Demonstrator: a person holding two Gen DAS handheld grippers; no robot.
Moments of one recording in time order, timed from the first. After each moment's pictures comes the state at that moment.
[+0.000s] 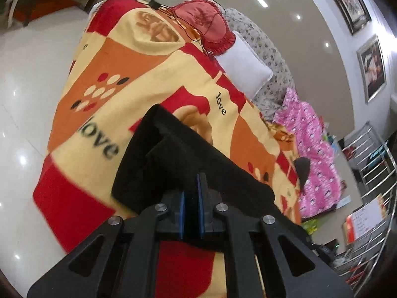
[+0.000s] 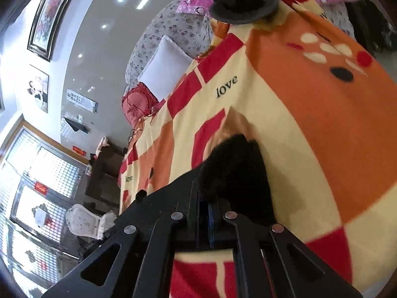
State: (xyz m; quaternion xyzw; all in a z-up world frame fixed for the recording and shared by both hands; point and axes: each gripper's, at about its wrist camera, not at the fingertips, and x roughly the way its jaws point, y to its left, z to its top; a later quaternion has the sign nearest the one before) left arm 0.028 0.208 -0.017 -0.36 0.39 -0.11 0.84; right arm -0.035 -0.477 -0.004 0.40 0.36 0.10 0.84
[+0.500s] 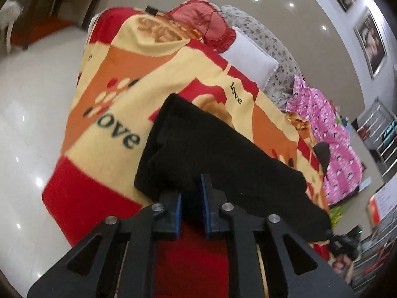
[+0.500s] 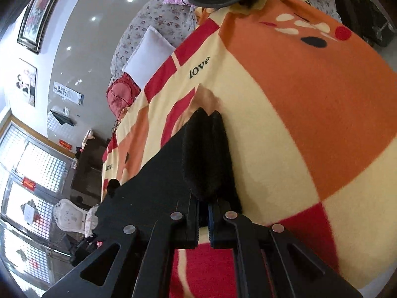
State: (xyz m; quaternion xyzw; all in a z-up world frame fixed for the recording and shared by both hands) left arm 0.026 0.197 -0.041 -0.28 0.38 -0.09 0.88; right arm -0.042 -0.480 -0.038 0.38 0.39 0.07 0.84
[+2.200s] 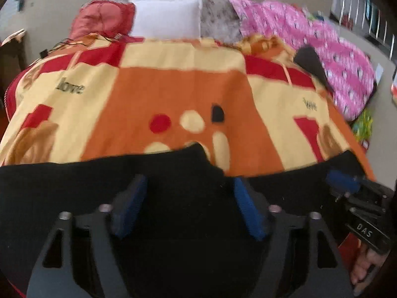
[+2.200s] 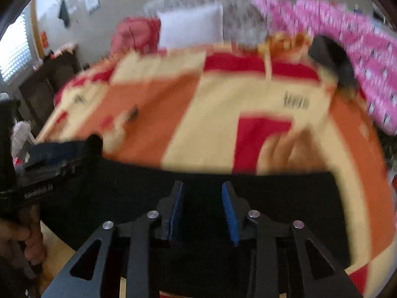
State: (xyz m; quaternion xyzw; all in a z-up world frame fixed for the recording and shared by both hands) left arm 0.105 -0.084 -0.016 0.01 0.42 -0.16 0.90; right arm 0.034 -0.285 -0.013 0.03 0.43 0.02 0.90
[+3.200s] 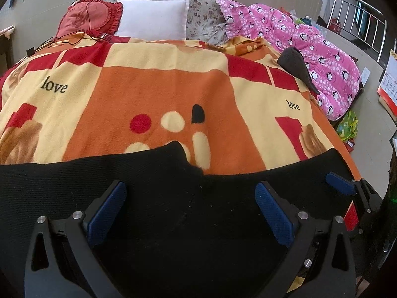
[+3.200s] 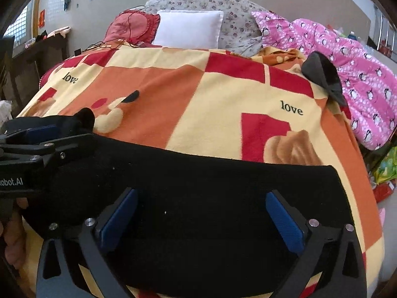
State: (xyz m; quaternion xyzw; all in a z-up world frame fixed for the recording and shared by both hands) left arm 0.094 -0.081 -0.012 -0.03 0.41 -0.21 0.89; right arm 0.026 -0.244 -0.019 -0.06 0.40 -0.04 0.92
